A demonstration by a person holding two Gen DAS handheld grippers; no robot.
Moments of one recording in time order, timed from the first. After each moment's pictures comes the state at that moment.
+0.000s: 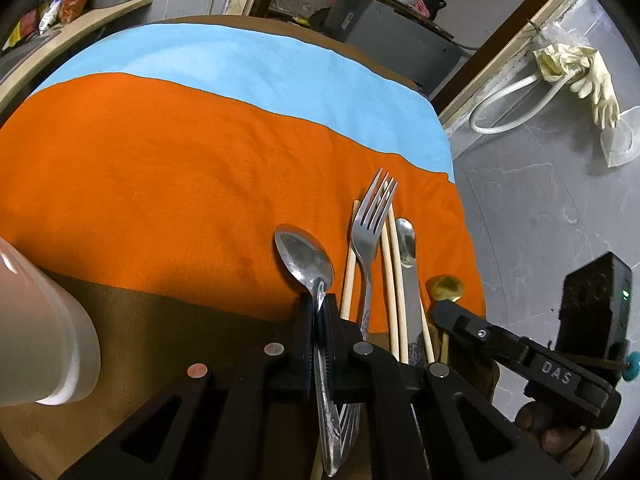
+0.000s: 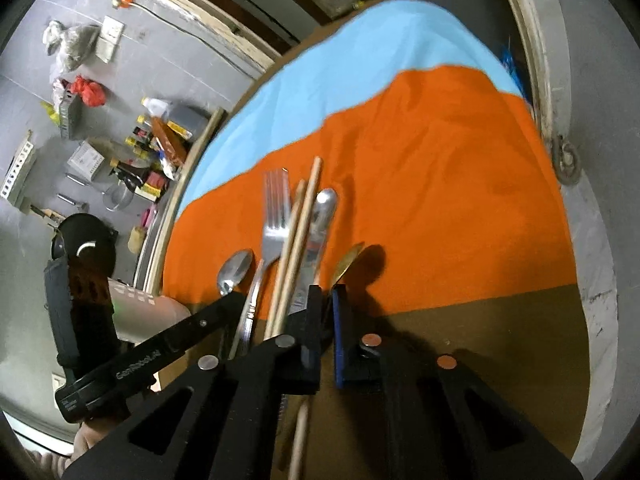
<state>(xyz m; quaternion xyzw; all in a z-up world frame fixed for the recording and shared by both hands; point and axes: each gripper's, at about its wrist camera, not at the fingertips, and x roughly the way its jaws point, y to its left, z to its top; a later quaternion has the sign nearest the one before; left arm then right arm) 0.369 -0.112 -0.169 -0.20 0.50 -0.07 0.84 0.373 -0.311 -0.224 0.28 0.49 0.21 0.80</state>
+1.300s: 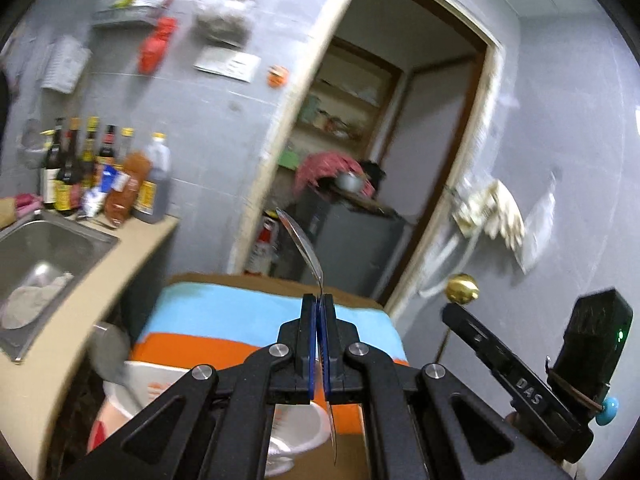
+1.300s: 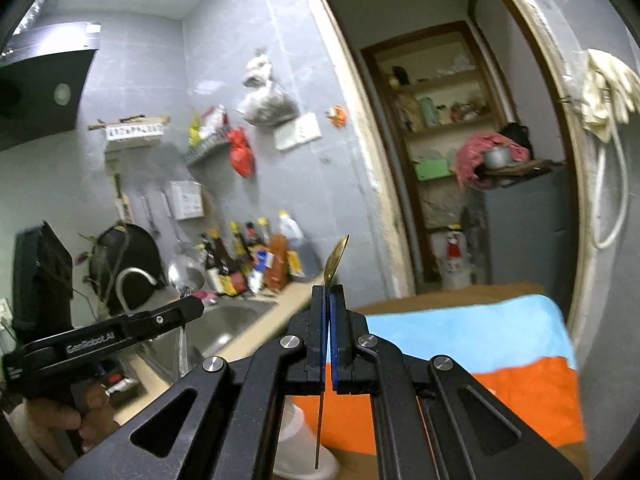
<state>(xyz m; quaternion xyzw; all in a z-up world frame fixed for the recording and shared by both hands) 0.251 0.060 0.041 -0.18 0.17 -0.07 0.97 0.297 -0.180 0.036 0.13 0.12 0.25 0.95</state>
